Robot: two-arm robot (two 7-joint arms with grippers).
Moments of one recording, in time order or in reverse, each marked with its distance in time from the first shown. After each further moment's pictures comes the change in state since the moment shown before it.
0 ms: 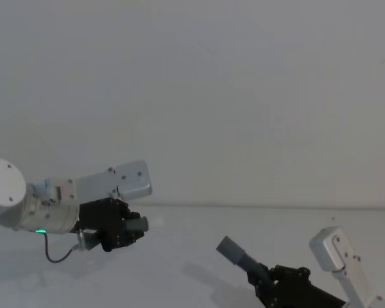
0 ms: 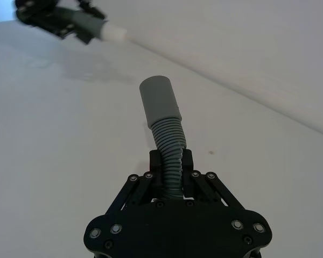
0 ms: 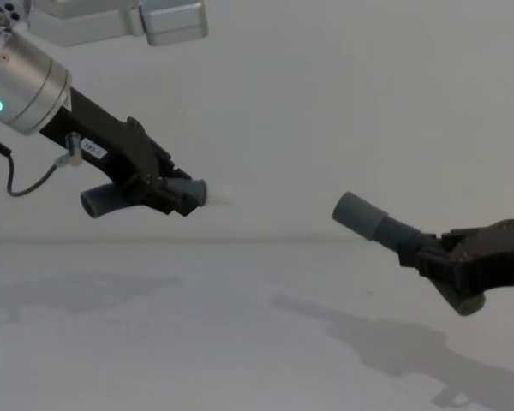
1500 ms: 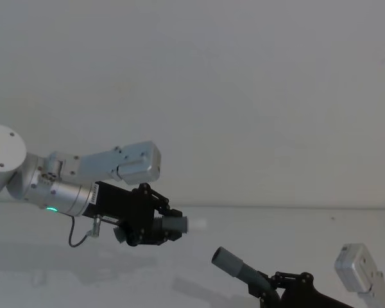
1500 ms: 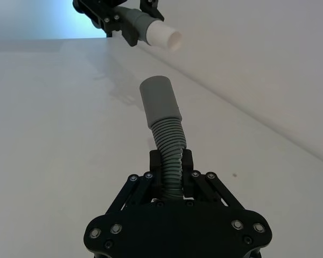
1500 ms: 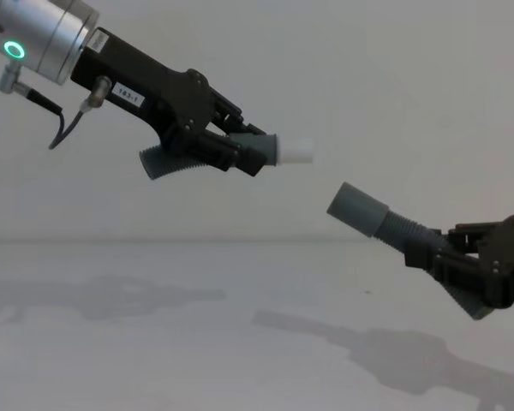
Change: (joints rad) left arm -0.114 -0.060 0.023 0.133 -0.189 -0.284 -0.281; right arm 0.022 0.088 -0.025 0.093 0.100 -0.267 0.200
